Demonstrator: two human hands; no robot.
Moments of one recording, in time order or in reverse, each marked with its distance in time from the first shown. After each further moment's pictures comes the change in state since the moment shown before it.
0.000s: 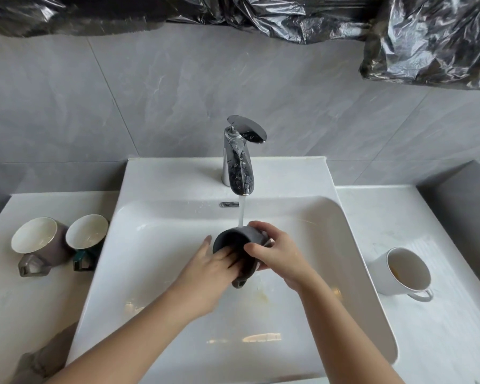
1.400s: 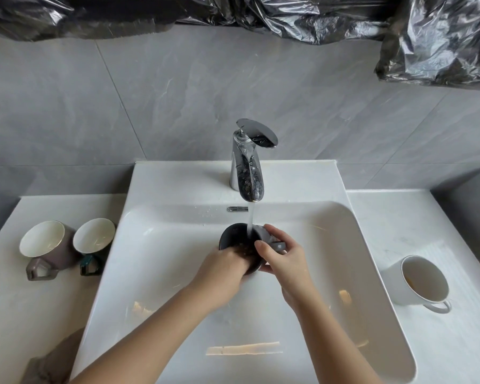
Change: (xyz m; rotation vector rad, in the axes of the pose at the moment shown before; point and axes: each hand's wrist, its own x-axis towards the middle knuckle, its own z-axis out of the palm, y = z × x) left_hand 0.025 0.008 -0.010 -0.356 0.176 -0.172; right_hand 0.005 0.016 0.016 0.315 0.220 -0.014
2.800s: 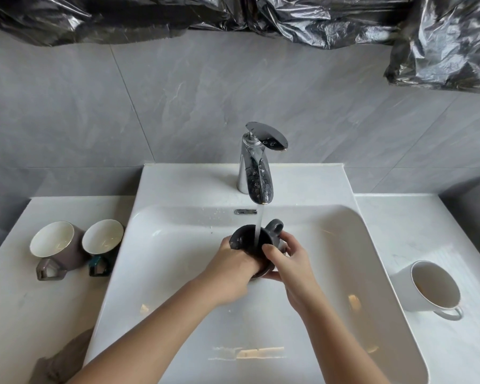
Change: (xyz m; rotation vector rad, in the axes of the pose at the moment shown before) left_hand 0.004 0.000 -0.021 0.035 -0.170 0.031; right_hand -0.005 -0.007 0.008 0.006 -0.028 0.040
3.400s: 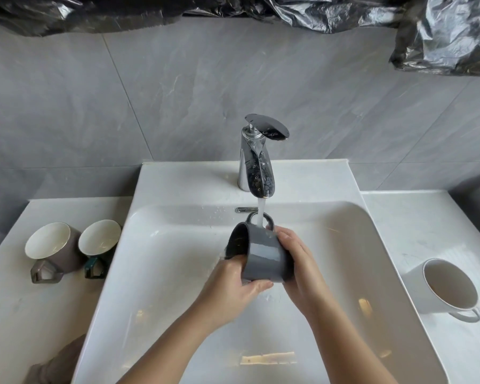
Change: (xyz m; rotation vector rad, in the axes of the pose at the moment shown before) left_hand -0.020 0.010 0.031 -0.902 0.368 -0.279; right_hand 0.003 0.010 -0.007 0.201 -0.155 -0.076
